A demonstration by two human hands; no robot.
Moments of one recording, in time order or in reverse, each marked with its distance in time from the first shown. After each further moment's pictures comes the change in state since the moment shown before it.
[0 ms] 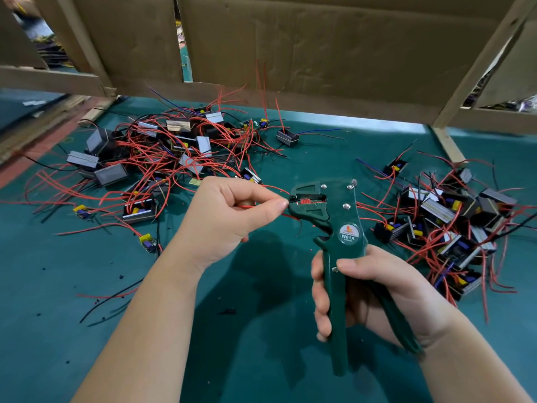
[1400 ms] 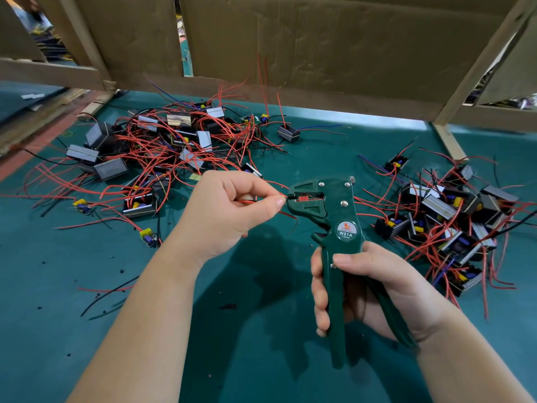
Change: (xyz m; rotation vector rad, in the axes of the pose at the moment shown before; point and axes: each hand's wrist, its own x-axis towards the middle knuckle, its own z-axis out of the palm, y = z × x) left_hand 0.003 -0.009 -0.006 0.097 -0.031 0.067; right_hand 0.003 0.004 0.000 -0.029 0.036 0.001
